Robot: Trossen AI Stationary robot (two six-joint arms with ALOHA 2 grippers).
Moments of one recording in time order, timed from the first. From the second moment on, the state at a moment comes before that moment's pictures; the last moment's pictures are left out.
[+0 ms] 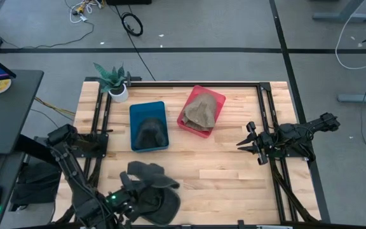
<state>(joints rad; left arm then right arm) -1.00 1.79 1.65 -1.15 -1.35 -0.21 0.34 0.01 0.02 0.02 0.12 -0.03</state>
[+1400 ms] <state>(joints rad) -0.59 1.33 0.91 -1.39 -1.57 -0.83 0.34 0.01 0.02 0.02 0.12 -0.03</state>
